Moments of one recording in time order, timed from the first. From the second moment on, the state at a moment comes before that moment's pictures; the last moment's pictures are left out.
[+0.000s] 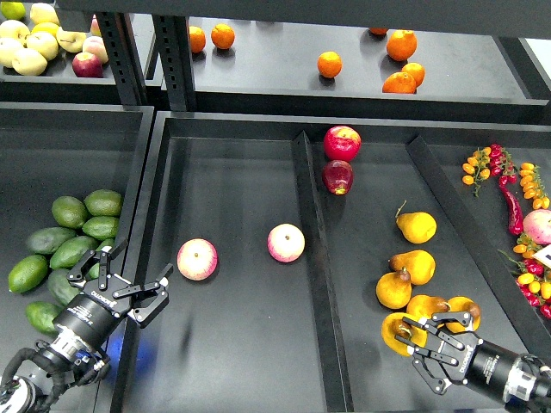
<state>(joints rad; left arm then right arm) 0.14 0.00 -1.45 -1.09 -0.20 -0.49 0.49 -0.06 -0.52 1.06 1.03 0.08 0.58 -0.49</state>
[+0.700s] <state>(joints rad) 0.16 0.00 -1.44 -1.10 -0.20 -0.49 0.49 -0.01 -0.39 1.09 0.75 0.05 0.58 -0.49</state>
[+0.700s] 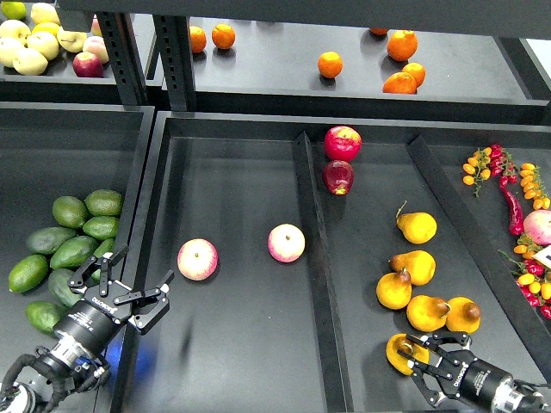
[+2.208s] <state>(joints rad) 0.17 0.00 -1.44 -1.10 -0.20 -0.49 0.49 0.14 -0.40 1.41 1.23 0.28 0.00 -0.49</state>
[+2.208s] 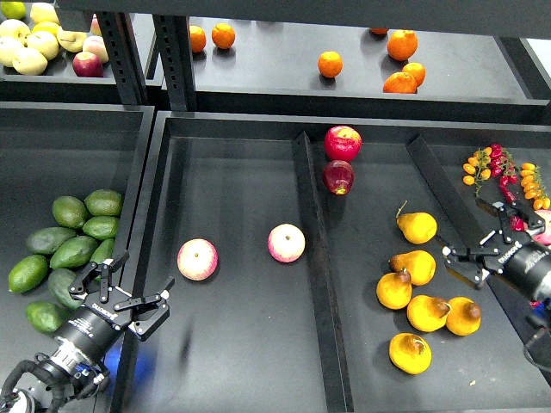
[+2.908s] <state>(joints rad) 0.18 0.00 -1.42 -1.10 -0.20 -0.49 0.49 0.06 0.01 1.42 1.15 0.26 0.13 -0.49</state>
